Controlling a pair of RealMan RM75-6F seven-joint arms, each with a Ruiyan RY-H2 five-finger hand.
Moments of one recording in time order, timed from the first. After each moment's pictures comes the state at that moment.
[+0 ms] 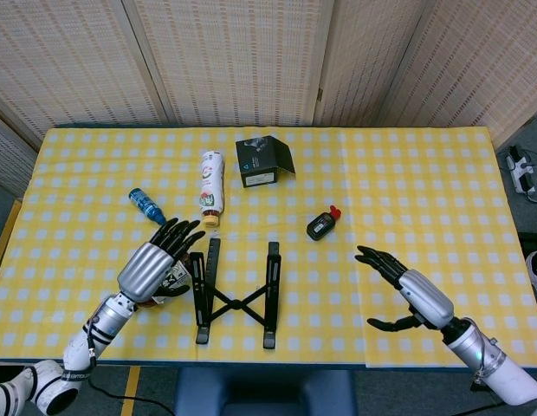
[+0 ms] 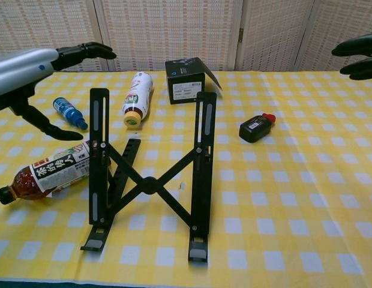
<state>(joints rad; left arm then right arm) -0.58 -1.36 -0.07 -1.54 1.62 1.23 -0.02 0.47 -1.05 -0.15 -1.63 -1.81 1.38 0.77</state>
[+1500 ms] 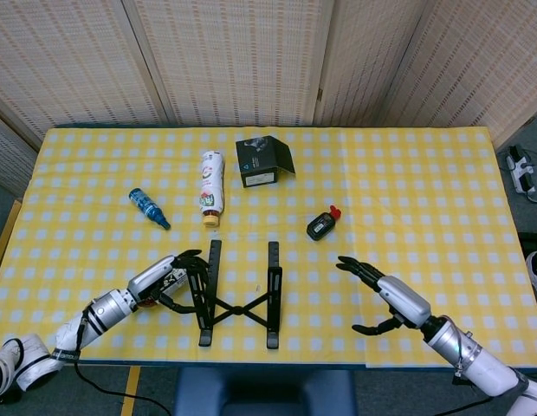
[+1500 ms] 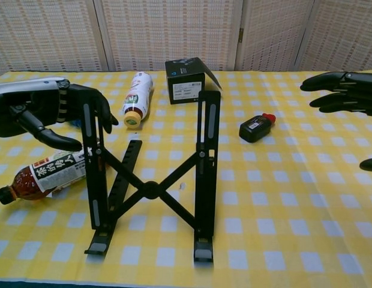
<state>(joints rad) -0.74 -1.31 0.08 -1.36 1.79 1.11 -1.24 0.52 -1.11 -0.15 -1.62 -1.81 1.22 0.87</state>
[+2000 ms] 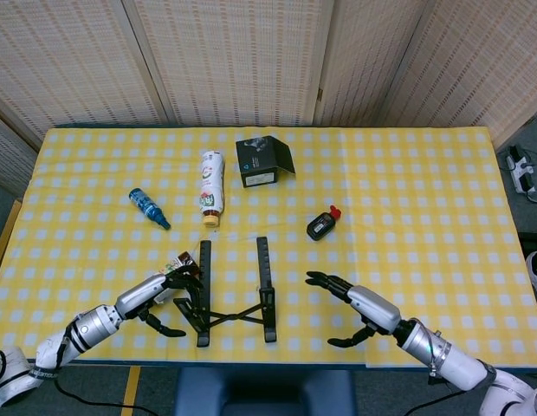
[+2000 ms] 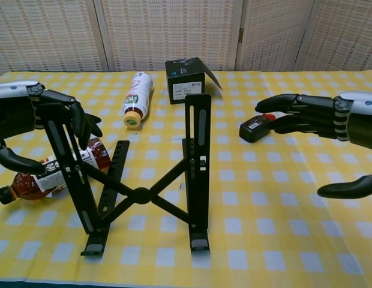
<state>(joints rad) -0.71 -1.27 0.18 -1.38 1.89 1.27 -1.21 0.59 -1.22 -0.16 -1.58 -1.87 1.19 0.92</state>
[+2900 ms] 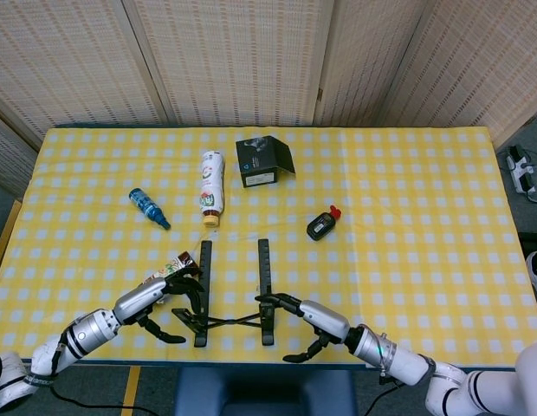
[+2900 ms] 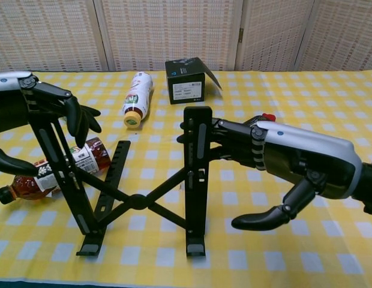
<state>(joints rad) -0.72 -1.23 0.21 -1.45 1.88 1.31 -1.11 0.68 -1.52 -0.16 -1.44 -1.89 1.22 1.06</state>
